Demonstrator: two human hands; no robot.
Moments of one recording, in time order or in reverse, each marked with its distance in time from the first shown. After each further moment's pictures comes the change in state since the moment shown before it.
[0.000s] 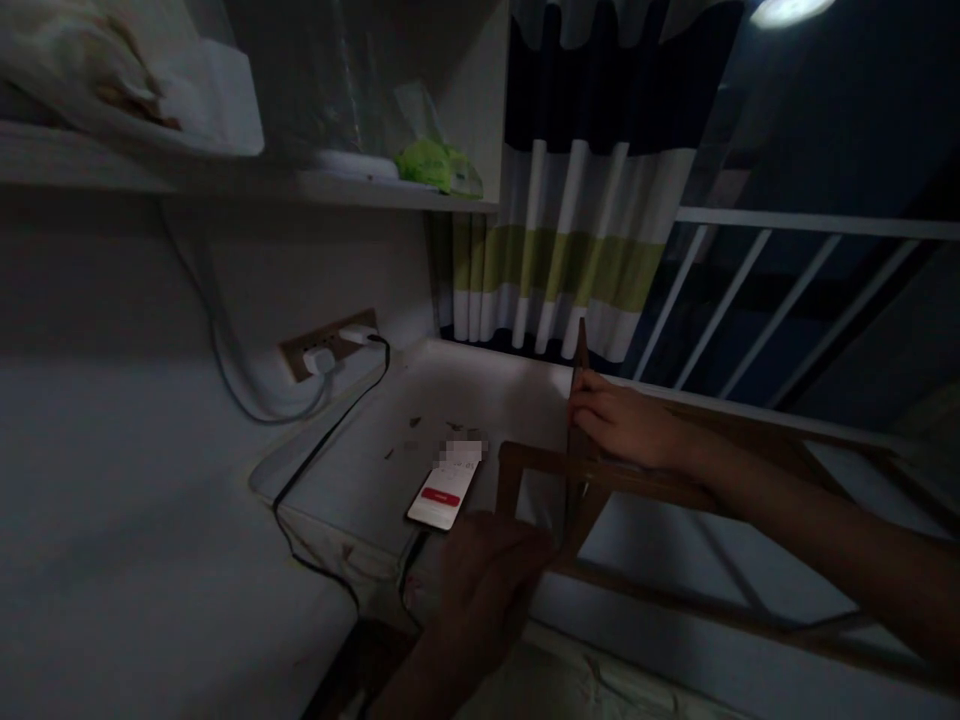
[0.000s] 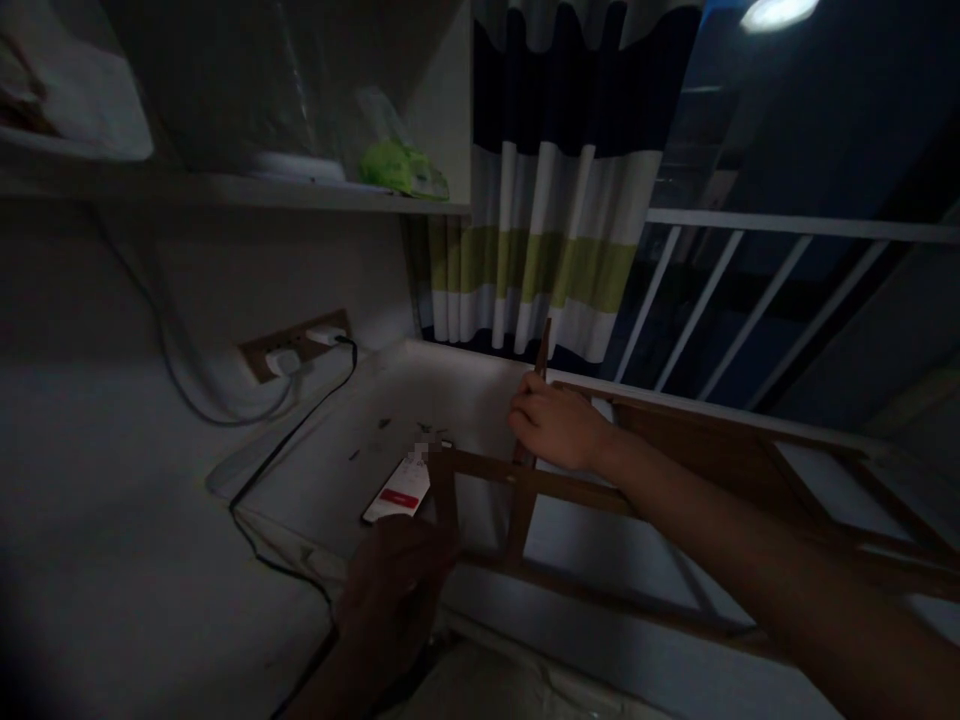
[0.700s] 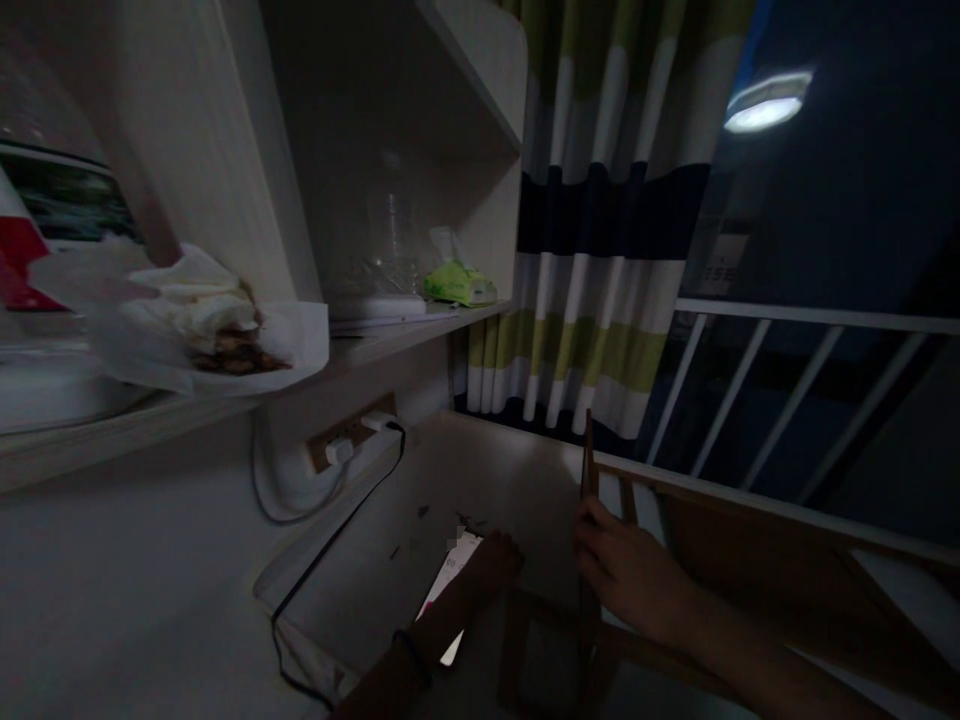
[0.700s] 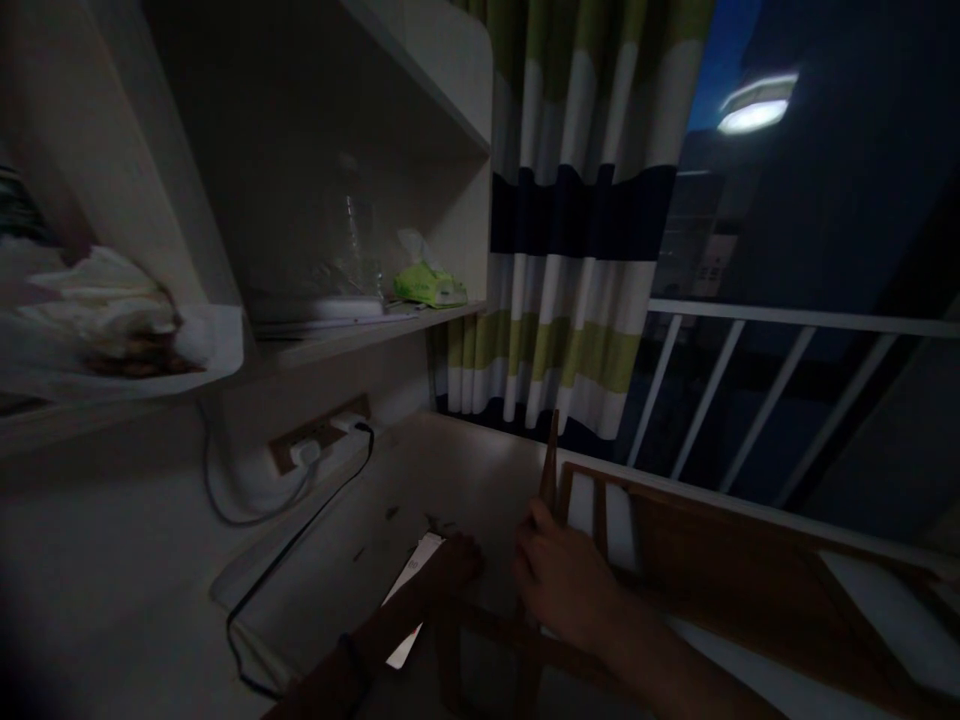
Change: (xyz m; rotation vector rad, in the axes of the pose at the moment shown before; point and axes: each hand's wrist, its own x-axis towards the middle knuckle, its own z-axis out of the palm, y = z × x) left_hand -0.037 -0.190 0.101 0.459 -1.255 0.037; right_hand 0.003 -0.014 -0.004 0.103 -0.010 0.115
